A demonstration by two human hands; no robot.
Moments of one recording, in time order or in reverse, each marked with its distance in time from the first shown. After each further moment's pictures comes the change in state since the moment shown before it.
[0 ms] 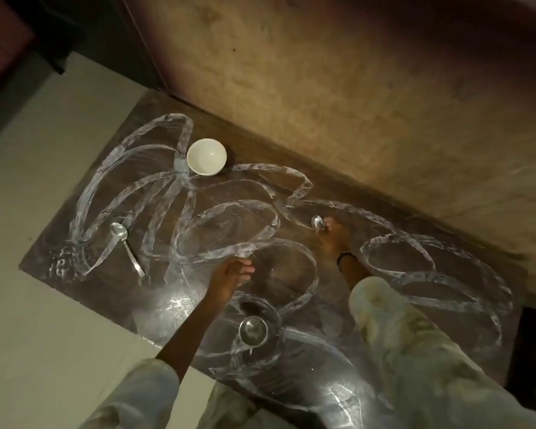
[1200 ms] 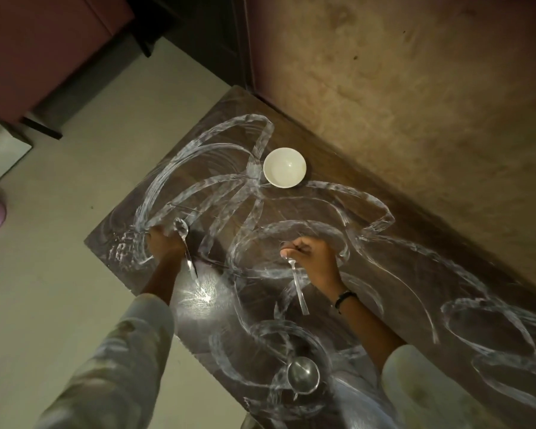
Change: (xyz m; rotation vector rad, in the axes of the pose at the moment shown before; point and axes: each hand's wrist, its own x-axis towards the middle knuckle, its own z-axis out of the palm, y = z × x) left_hand 0.099 0.006 -0.229 0.086 0.952 -0.083; right_hand -0.058 -0.149 0.101 0.415 -0.364 -0.422
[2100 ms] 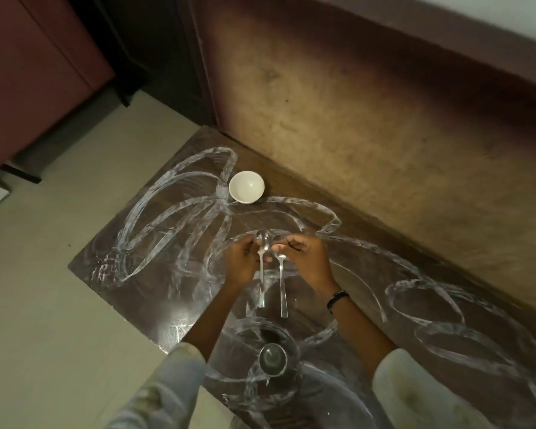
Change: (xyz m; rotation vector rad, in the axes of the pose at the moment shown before) left_hand -0.226 0.066 0.030 -0.205 -0.650 0.539; right_hand -0.082 -0.070 -0.071 0.095 0.162 -0.181
